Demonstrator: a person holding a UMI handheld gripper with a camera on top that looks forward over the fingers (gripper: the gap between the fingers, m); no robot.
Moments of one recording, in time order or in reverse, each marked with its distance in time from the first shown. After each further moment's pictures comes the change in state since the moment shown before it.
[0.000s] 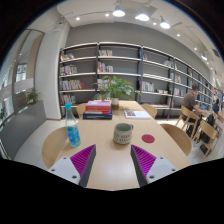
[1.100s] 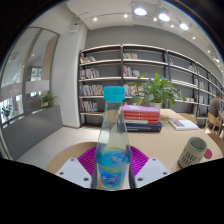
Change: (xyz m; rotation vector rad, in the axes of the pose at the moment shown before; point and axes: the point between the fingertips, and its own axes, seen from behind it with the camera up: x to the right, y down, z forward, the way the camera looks) arm -0.223 -0.013 0.256 0.119 -0.219 -0.034
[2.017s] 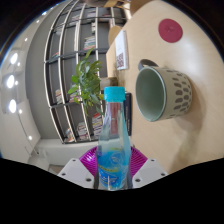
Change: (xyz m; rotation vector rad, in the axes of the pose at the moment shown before) arm 0.149 -0.063 -0.021 -0.095 -0.216 1.655
